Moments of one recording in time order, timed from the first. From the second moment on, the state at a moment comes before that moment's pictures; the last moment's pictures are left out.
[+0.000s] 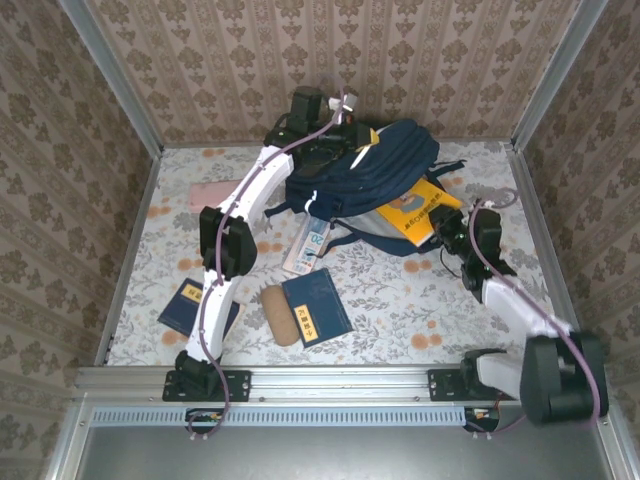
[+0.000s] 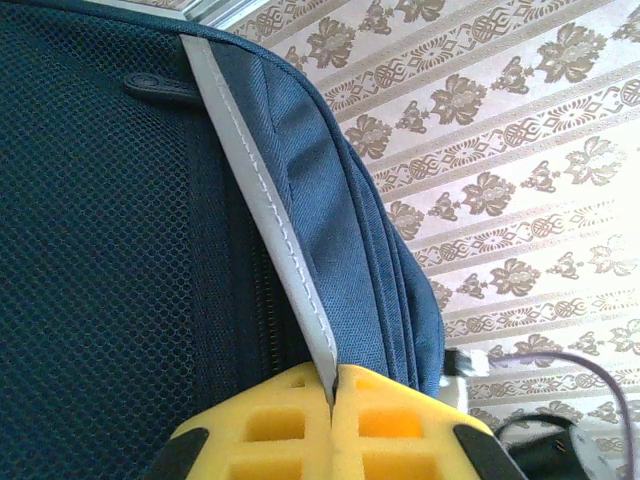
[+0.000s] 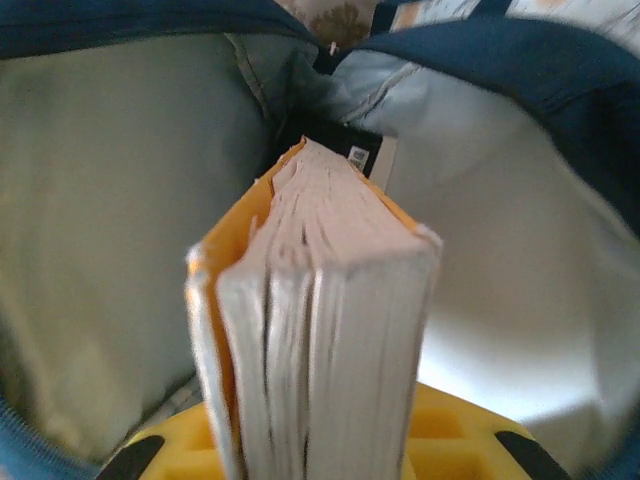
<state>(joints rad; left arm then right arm) -0.53 2.40 2.43 -0.41 0.92 -0.78 0.03 1.24 0.54 0.36 -0.25 1.12</state>
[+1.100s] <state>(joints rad) -0.55 2.39 2.42 -0.39 0.92 -0.78 0.33 2.11 1.12 0.66 -0.08 1.26</state>
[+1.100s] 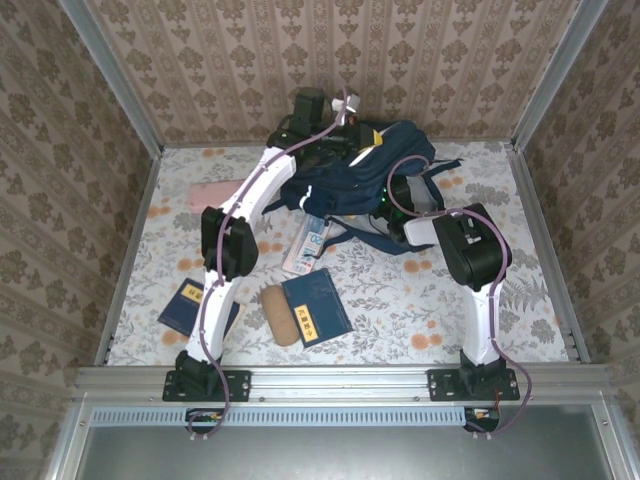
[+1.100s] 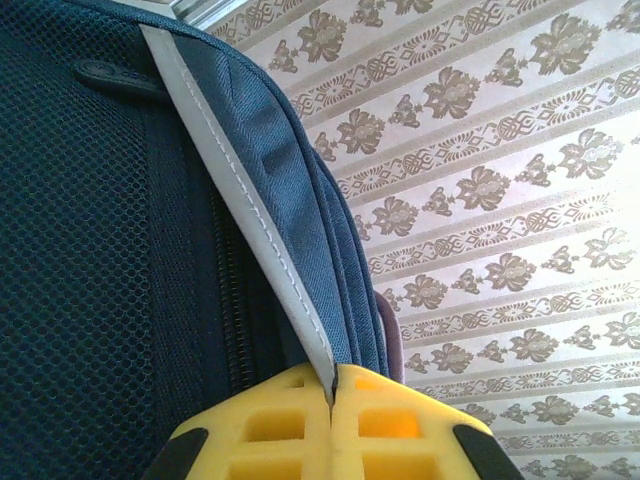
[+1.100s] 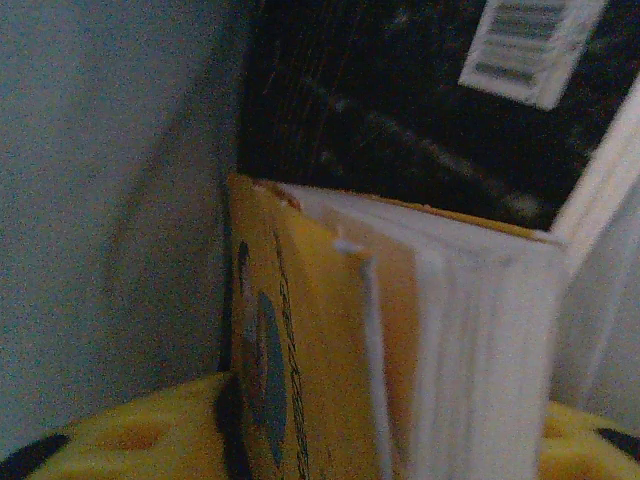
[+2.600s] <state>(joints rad) -0.69 2.48 2.51 -0.35 0.95 -0.77 0.18 1.11 0.56 0.09 0.12 0.98</state>
